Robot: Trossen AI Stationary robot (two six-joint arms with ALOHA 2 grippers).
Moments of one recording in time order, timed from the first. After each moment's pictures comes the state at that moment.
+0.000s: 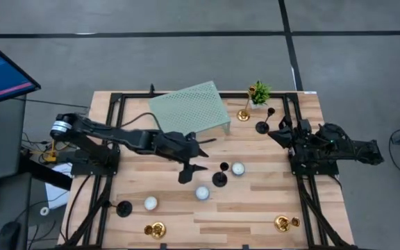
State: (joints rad) left arm -0.16 1.47 1.11 -0.11 -0.01 -0.03; right arm 0.00 0.02 0.21 0.05 0.10 0.33
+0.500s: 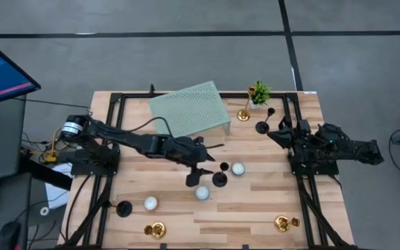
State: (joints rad) left arm -0.16 1.59 1.11 0.02 0.01 -0.01; right arm 0.00 0.02 0.21 0.03 0.10 0.33
